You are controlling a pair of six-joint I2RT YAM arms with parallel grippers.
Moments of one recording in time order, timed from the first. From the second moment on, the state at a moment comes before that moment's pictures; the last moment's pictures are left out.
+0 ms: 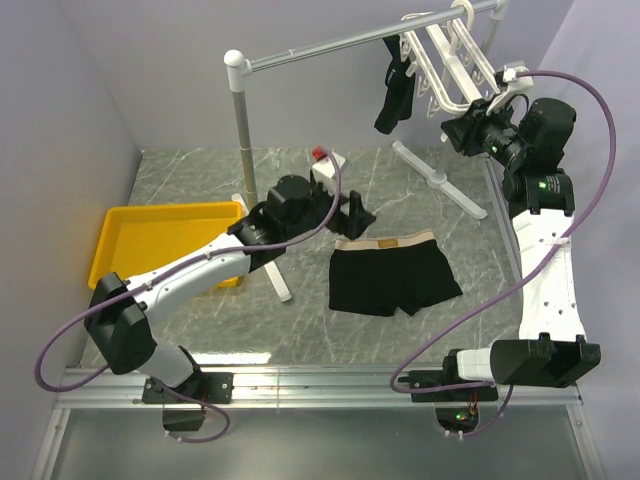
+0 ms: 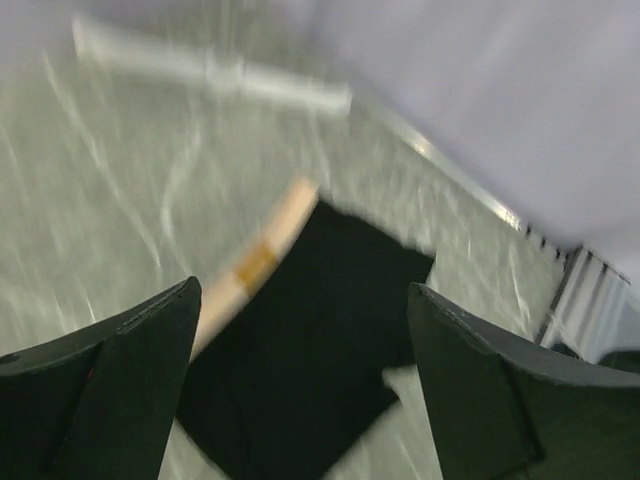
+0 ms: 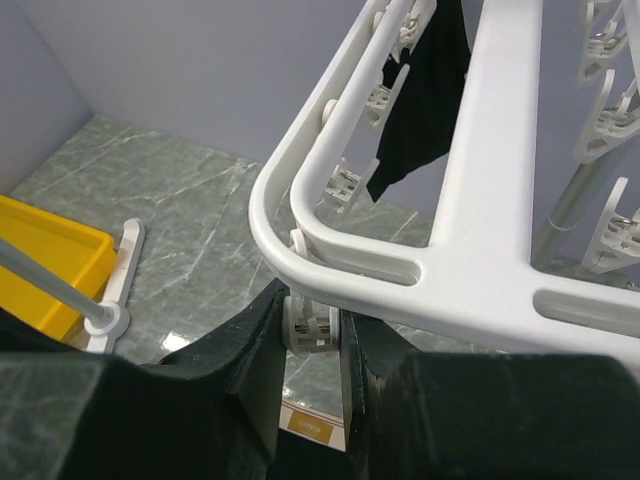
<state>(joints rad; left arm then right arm) -0.84 1.50 1.28 0.10 0.11 -0.25 -0.08 1.33 1.64 -0.43 -0.53 0.02</state>
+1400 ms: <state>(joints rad) -0.89 2.20 1.69 -0.44 -0.23 -0.85 -0.08 1.33 1.64 -0.43 -0.51 0.03</state>
